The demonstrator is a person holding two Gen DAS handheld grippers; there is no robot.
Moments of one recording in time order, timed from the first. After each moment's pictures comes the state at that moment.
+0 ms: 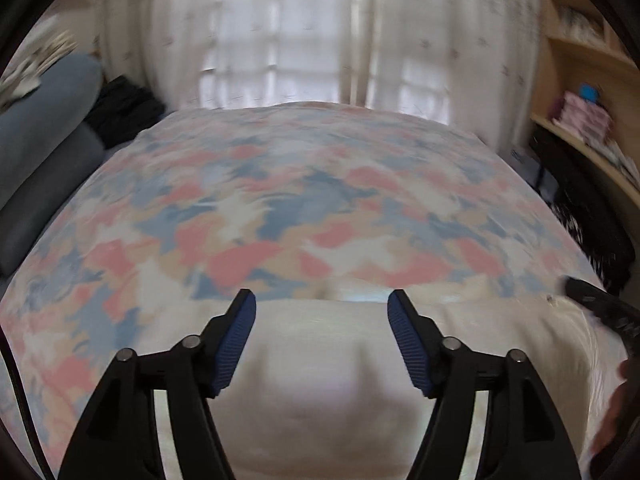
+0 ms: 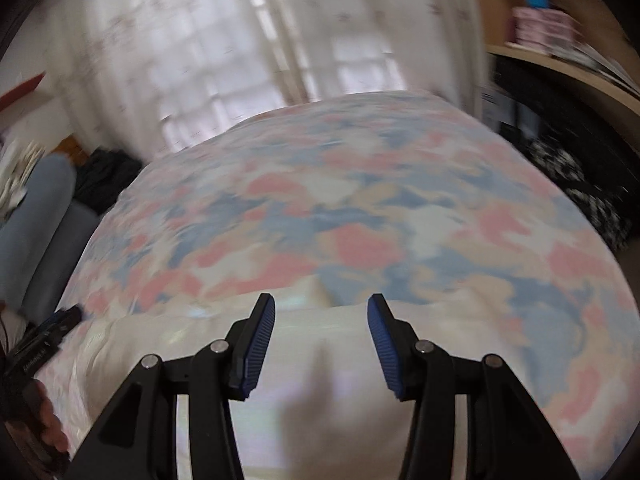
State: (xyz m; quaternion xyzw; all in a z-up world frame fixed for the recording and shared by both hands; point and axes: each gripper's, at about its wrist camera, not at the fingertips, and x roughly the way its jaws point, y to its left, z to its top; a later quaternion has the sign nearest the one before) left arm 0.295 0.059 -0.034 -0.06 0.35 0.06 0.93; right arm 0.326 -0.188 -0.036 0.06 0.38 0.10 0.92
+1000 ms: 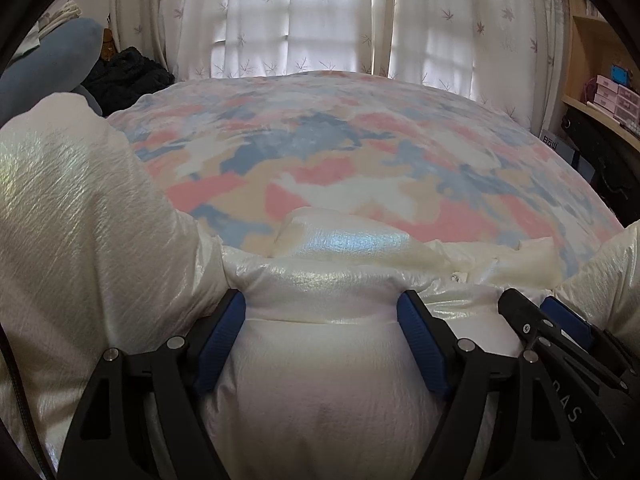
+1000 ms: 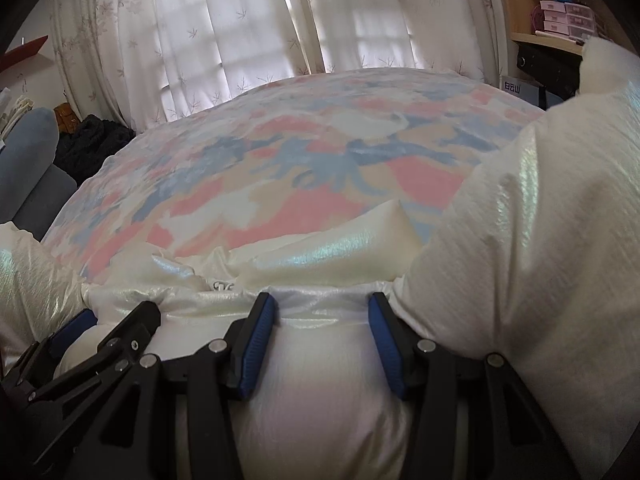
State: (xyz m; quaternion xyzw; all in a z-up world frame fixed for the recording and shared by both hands) left arm 0.350 0.035 -0.167 -0.08 0.35 0.11 0.92; right arm 0.369 -0.120 -0.177 0.04 0.37 0.08 0.93
